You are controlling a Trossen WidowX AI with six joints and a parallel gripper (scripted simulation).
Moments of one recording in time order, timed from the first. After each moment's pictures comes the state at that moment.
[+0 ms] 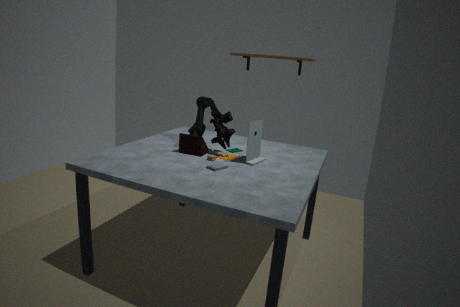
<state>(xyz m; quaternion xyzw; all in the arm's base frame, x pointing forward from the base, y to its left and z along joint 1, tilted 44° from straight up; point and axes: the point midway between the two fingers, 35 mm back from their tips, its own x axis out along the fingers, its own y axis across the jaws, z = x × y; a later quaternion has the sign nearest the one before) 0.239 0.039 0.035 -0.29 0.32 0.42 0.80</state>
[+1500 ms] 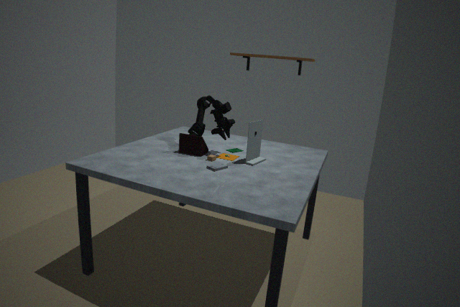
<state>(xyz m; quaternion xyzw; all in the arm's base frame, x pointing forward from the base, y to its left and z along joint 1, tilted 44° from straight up) 0.241 -0.002 0.081 -0.29 0.31 0.42 0.80</state>
